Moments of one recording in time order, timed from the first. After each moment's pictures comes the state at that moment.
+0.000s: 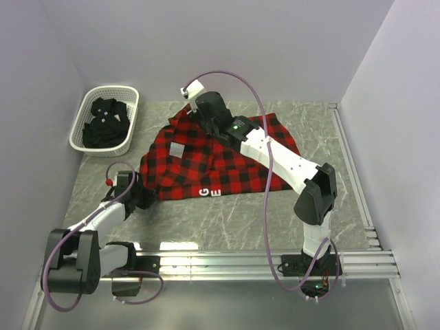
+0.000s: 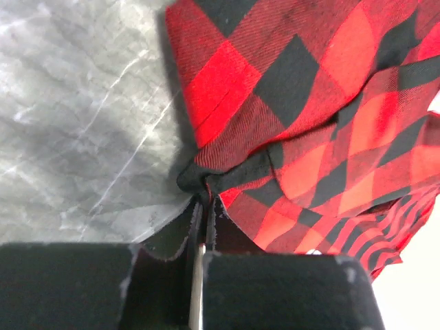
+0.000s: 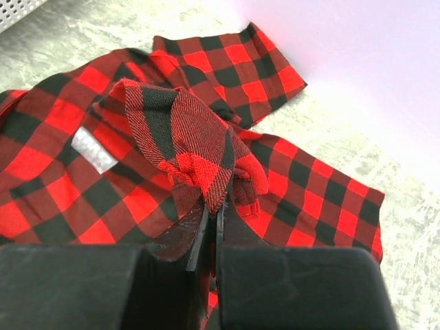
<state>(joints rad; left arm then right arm) -0.05 1.15 0.37 -0.12 0.05 -1.10 0.82 1.90 1.90 -0.45 0.37 -0.17</state>
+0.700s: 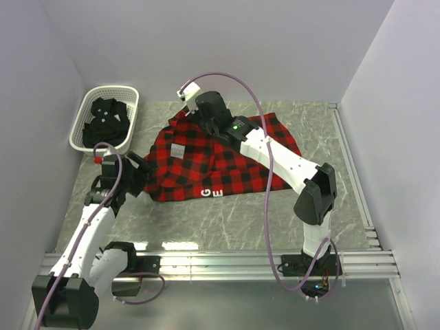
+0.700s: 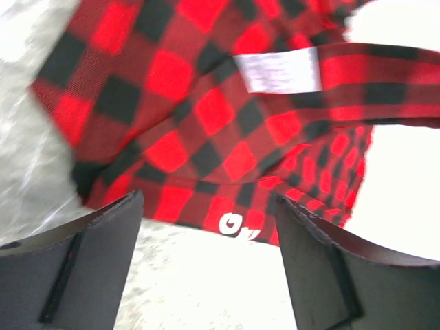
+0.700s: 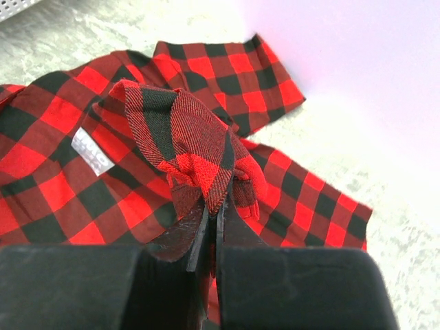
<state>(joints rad) -0.06 0.88 0.62 -0.42 0.07 -1.00 0.82 1.91 1.90 -0.44 0.33 -0.25</state>
